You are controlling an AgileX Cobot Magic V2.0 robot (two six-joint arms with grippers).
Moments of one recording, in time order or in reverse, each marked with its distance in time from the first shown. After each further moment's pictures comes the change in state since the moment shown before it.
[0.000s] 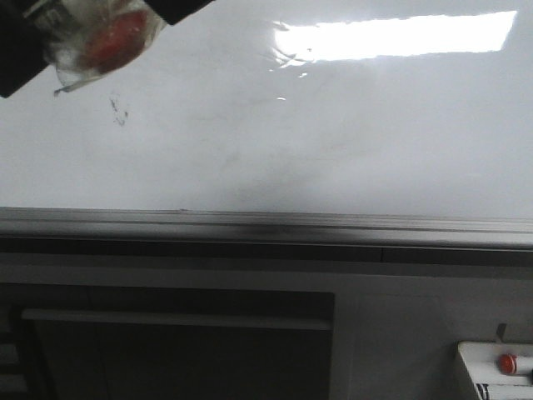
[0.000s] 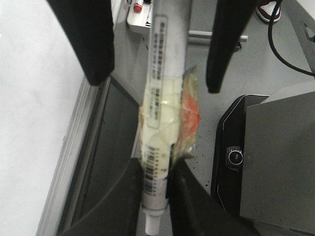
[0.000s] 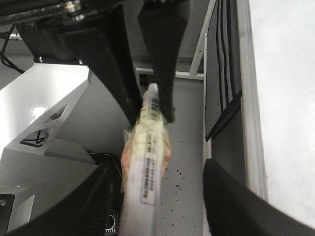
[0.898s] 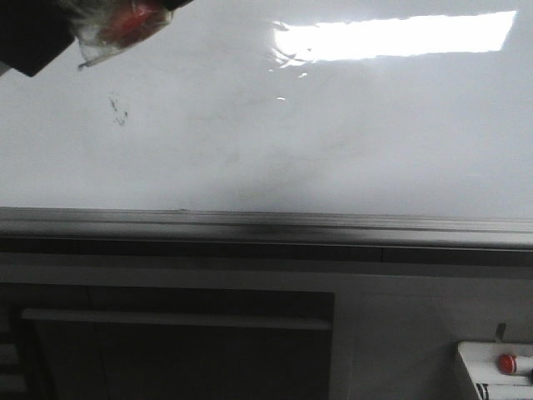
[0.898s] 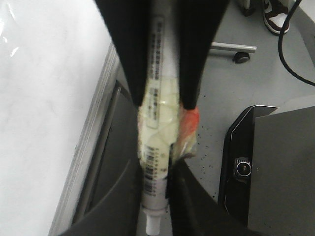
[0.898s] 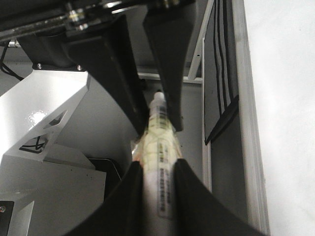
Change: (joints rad) left arm 0.000 0.000 -0.002 -0.004 -0.047 0.000; right arm 0.000 0.000 0.000 0.018 -0.011 -0.002
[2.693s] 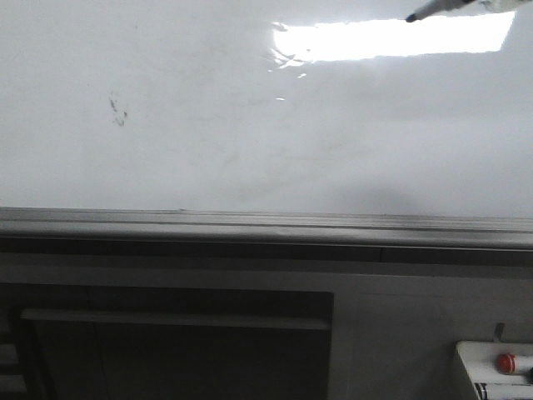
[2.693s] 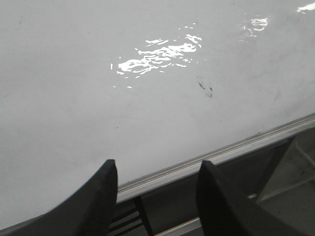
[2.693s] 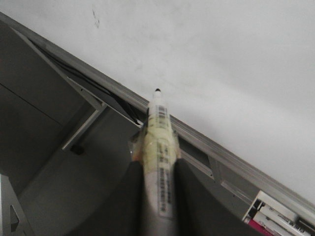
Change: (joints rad) left arm 0.594 -0.474 0.327 0.000 -0.266 -0.385; right arm -0.493 -0.457 0.283 -0.118 -0.003 0.686
